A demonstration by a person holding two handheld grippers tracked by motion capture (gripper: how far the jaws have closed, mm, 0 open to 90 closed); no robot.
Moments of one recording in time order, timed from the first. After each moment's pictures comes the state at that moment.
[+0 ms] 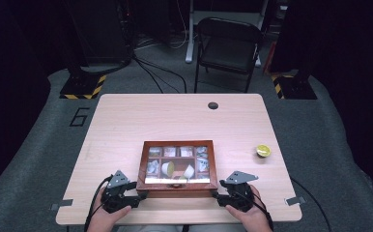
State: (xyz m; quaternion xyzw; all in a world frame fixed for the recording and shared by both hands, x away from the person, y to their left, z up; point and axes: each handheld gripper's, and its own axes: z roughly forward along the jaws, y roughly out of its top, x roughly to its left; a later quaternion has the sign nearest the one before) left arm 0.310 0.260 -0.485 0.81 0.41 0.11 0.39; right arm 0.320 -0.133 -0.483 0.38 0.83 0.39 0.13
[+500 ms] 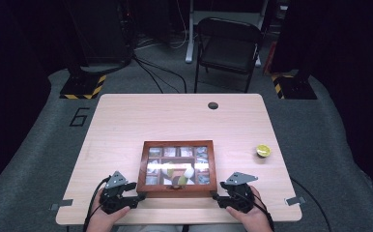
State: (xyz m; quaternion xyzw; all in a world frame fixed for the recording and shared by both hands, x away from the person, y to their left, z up) left arm 0.308 0.265 -0.485 0.80 0.42 0.10 0.40; right arm 0.317 -0.134 -0.484 0.38 0.83 0.39 0.12
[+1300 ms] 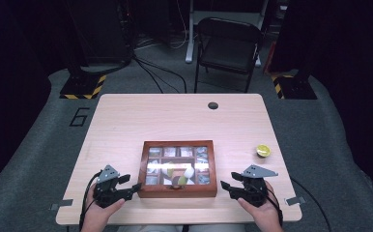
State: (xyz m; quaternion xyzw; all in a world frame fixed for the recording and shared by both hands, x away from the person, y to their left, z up) left arm 0.320 0.282 -0.473 0.77 0.45 0.14 0.43; right arm 0.327 -0.169 -0.464 0.41 0.78 0.44 0.15
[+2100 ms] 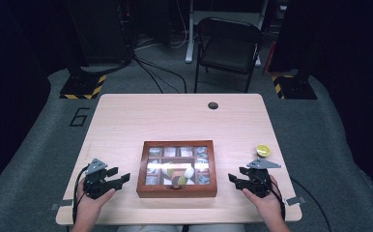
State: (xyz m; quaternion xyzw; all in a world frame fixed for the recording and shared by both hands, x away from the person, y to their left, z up) left arm 0.340 0.316 -0.480 0.74 0.50 0.15 0.43; right arm 0.355 -0.190 -0.480 0.47 0.77 0.41 0.15
